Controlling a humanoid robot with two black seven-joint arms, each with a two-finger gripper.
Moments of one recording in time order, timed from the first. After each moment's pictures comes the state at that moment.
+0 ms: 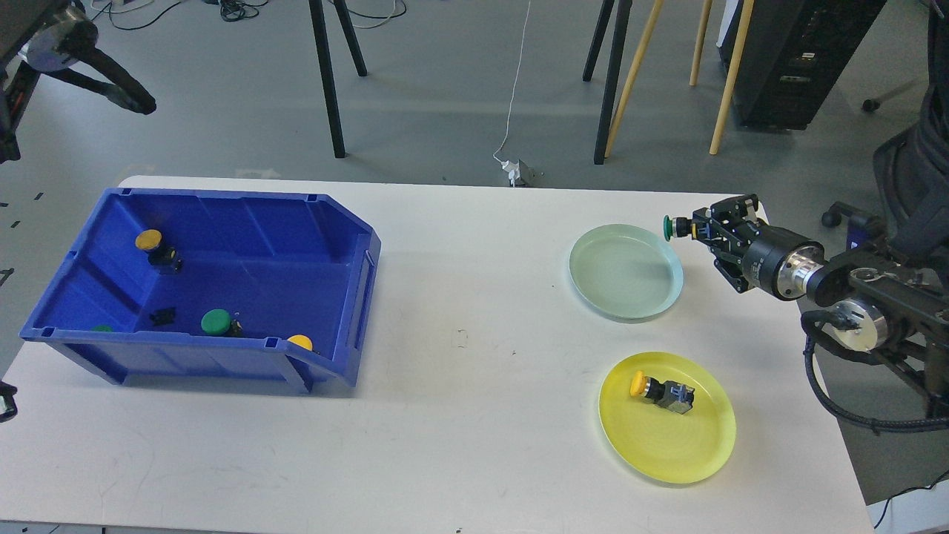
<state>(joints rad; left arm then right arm) -1.33 0.51 -0.58 -0.70 0.82 -0.49 -0.18 0.80 -0.51 0.26 0.83 -0.32 0.13 0.09</state>
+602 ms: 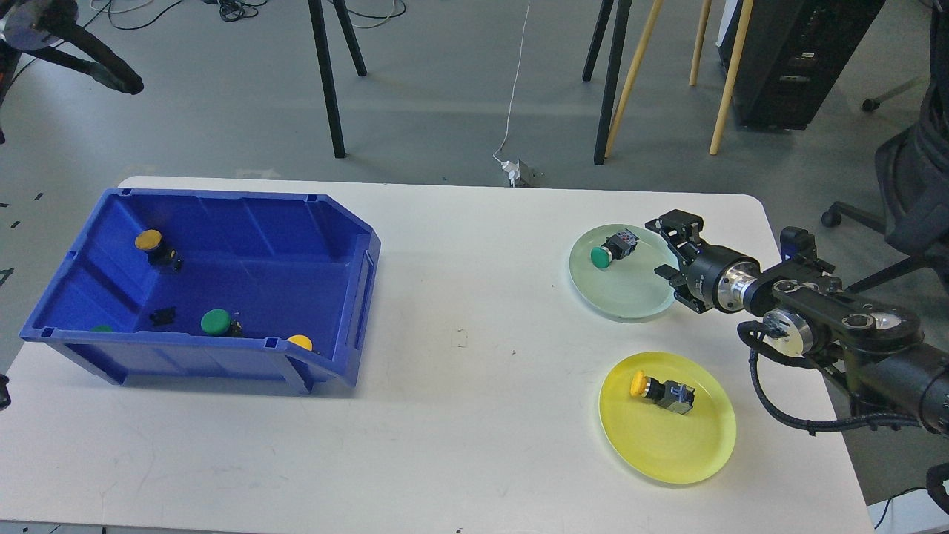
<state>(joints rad) -1.36 0.51 -0.59 -0.70 0.82 -0.49 -0.17 0.82 -0.37 0.25 0.69 -0.36 0.12 0.09</state>
